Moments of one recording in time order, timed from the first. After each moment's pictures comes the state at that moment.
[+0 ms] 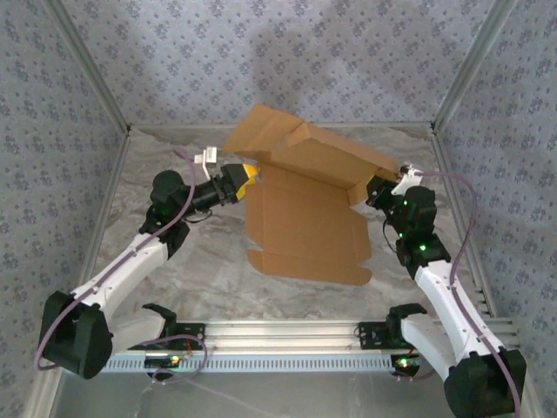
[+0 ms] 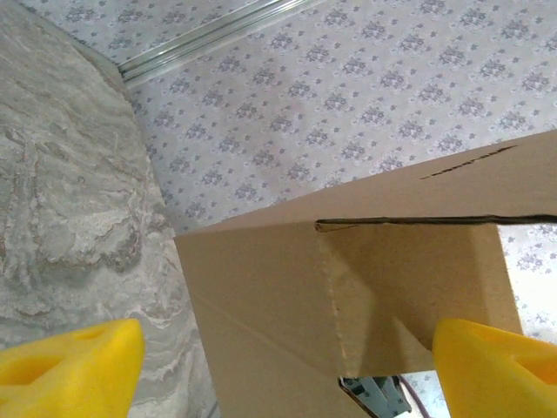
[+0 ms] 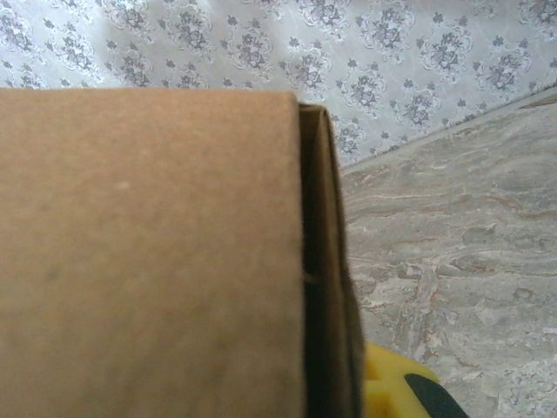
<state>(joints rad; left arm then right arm) -0.42 1.14 0.74 0.48 0.72 -1.26 0.17 0.85 0.61 0.07 -0.09 0.53</state>
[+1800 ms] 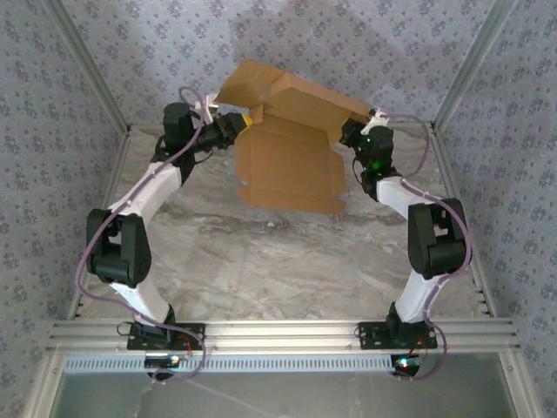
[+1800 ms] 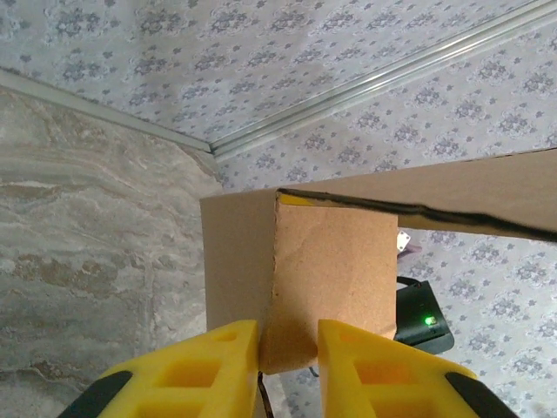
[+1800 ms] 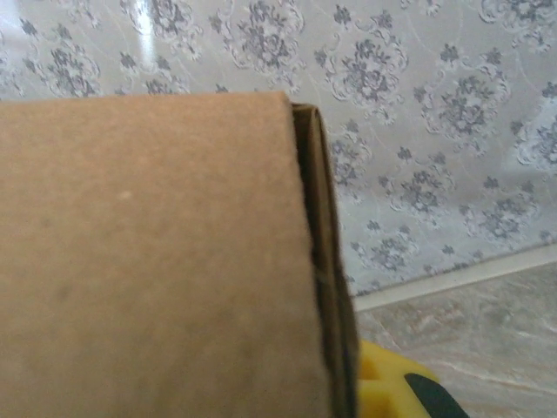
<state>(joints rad) -0.23 1.72 1.40 0.20 0.82 -1.03 0.19 1.79 1.14 0.61 -0.03 0.55</state>
